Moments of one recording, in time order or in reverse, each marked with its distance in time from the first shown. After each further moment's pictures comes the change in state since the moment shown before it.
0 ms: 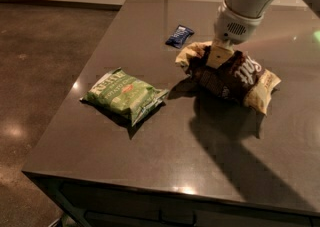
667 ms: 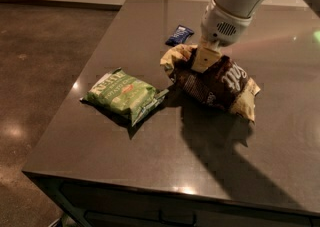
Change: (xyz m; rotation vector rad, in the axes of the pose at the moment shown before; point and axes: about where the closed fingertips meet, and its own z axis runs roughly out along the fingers) arm -0.035 0.037 -0.006 -0.088 -0.080 -0.066
